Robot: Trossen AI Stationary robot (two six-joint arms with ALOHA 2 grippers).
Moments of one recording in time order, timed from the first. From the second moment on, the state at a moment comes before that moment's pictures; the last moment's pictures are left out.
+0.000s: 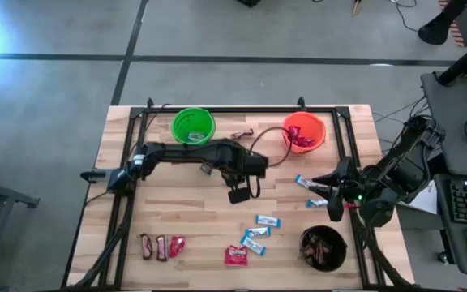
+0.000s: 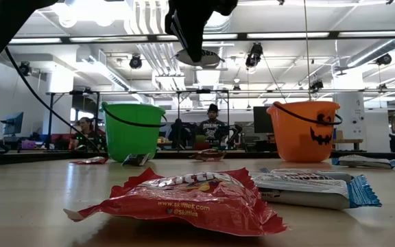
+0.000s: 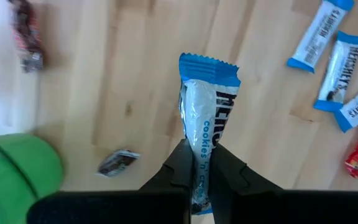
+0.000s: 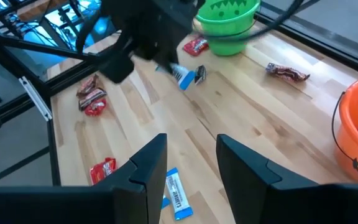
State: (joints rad) left arm -0.08 2.20 2.36 -1.57 -0.15 -0.33; right arm 0.80 1.10 1.30 -1.15 0.84 1.15
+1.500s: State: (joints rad) left arm 0.45 1.94 2.34 -1.57 -0.14 -0.08; right arm 0.80 1.13 1.30 -1.12 0.92 1.22
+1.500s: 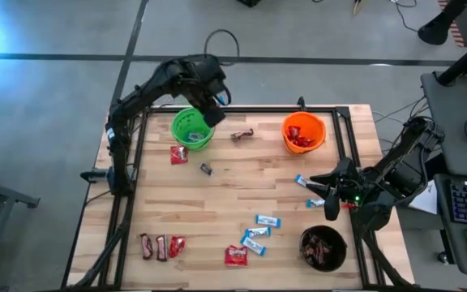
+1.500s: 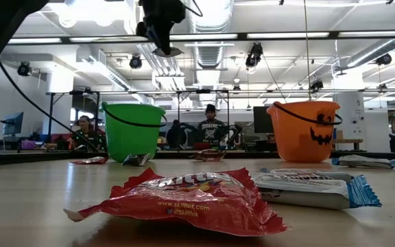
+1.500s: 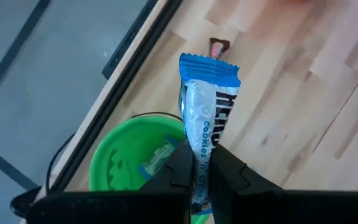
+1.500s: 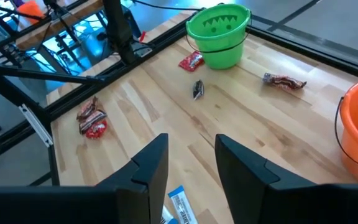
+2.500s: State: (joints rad) left arm 0.54 1.73 2.01 -1.57 -0.07 -0.06; right arm 0.80 1.13 1.30 -1.12 0.93 1.24
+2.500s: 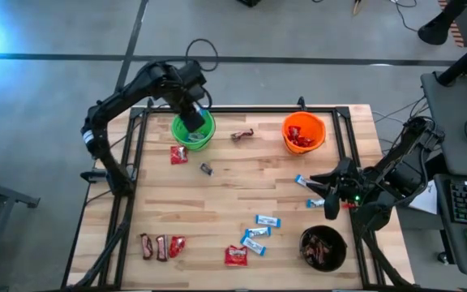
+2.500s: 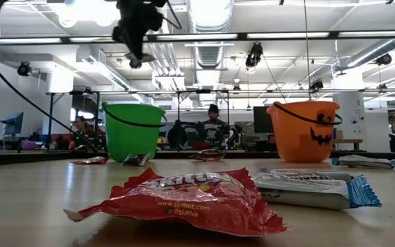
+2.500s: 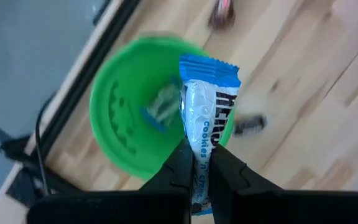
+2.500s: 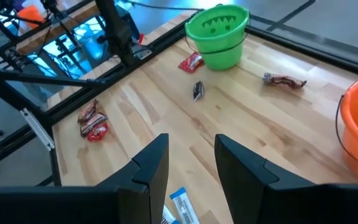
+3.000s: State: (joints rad) left arm 0.55 1.69 1.80 -1.53 -0.16 -0.01; right arm 0.80 1.13 1.30 -1.12 0.97 1.26
